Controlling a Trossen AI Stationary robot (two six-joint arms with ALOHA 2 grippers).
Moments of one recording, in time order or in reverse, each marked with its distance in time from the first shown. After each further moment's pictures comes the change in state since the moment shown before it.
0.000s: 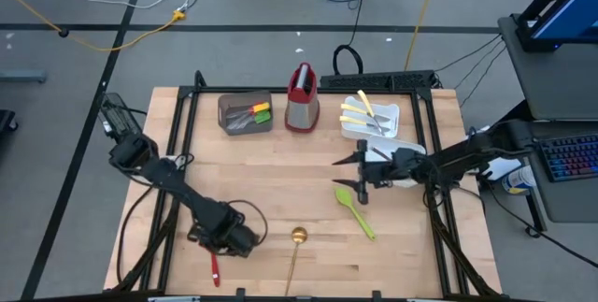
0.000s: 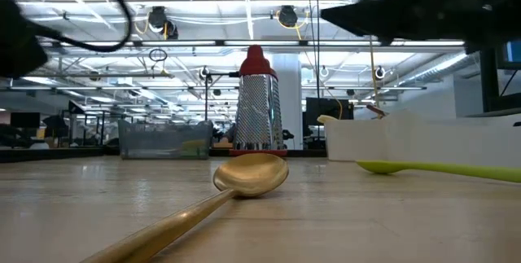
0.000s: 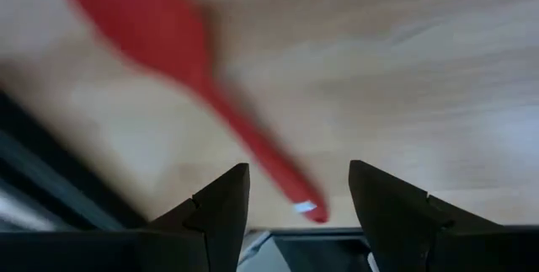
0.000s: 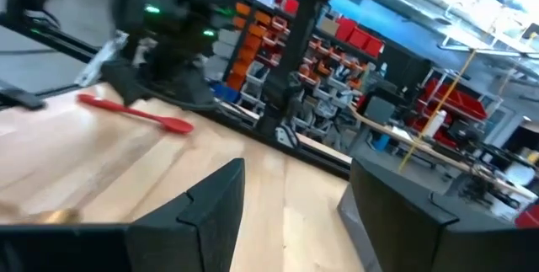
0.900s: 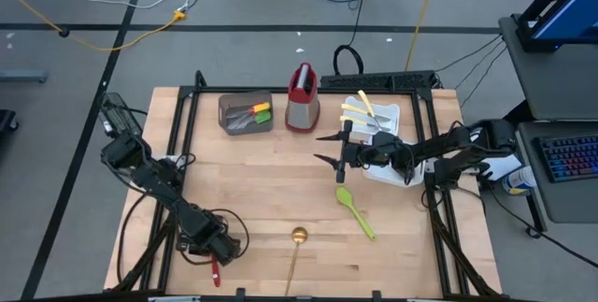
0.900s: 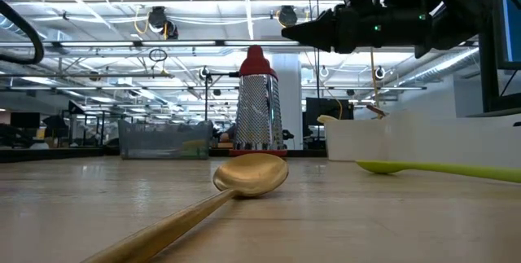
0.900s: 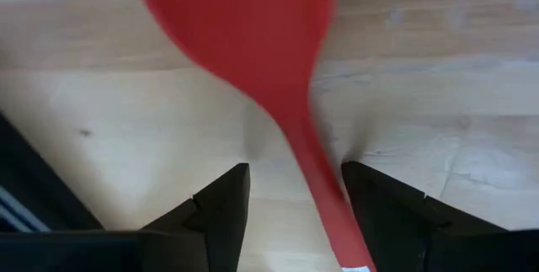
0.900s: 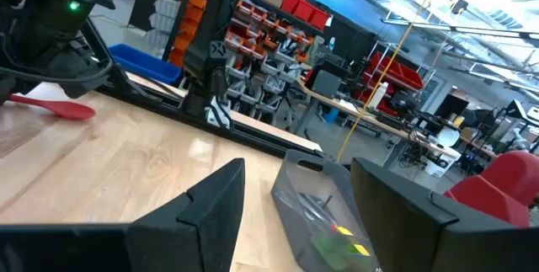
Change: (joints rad) left arm -0.161 -0.008 -0.221 0.302 -0.102 -0.309; right arm -0.184 0.203 0.205 -0.002 0.001 -0.010
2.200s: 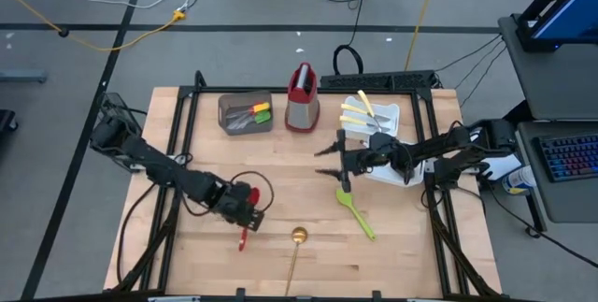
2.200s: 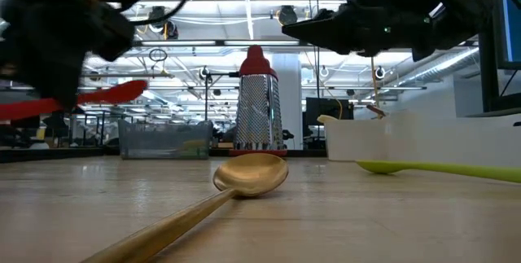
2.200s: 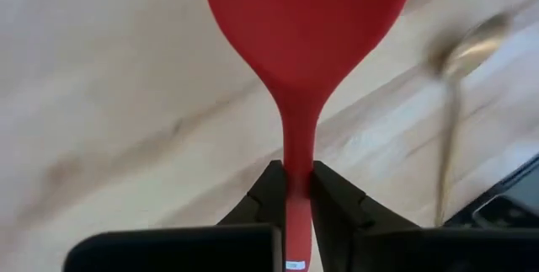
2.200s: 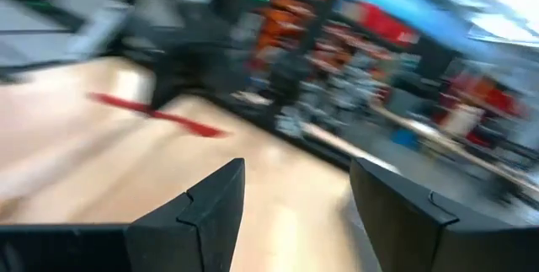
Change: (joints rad) left arm 0.307 -0.268 -0.004 0.052 -0.326 0.634; right arm 0.002 0.000 0.000 -0.066 -0.227 -0.015
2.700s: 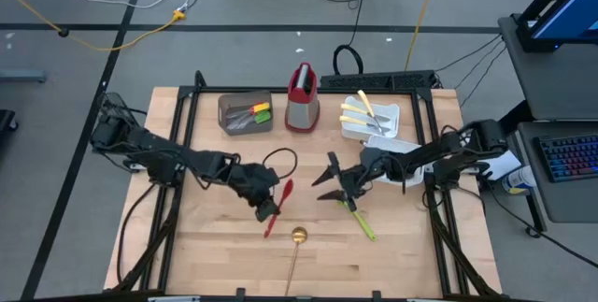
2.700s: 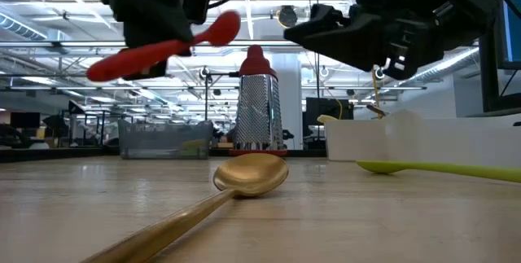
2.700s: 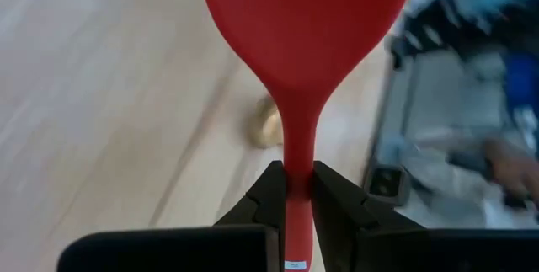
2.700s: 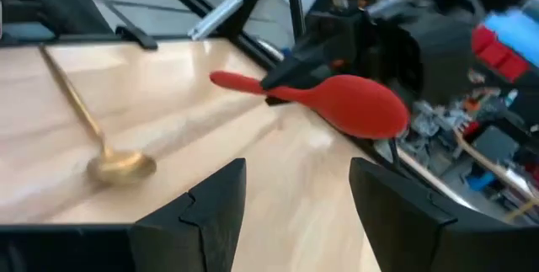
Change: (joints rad) left arm 0.250 0.000 0.001 0.406 0.214 0.699; right arm 0.116 0.080 0.018 -0.086 -0.137 -0.158
